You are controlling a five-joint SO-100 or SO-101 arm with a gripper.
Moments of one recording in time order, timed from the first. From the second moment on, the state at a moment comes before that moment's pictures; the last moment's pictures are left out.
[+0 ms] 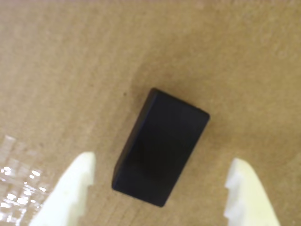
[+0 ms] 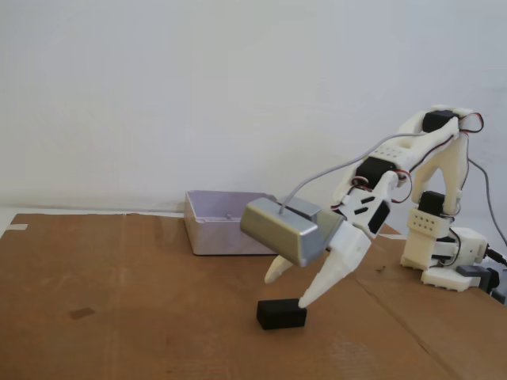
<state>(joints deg) -25.8 78.8 107.8 20.2 5.5</state>
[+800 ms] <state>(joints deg) -26.2 73.7 107.7 20.0 8.2</state>
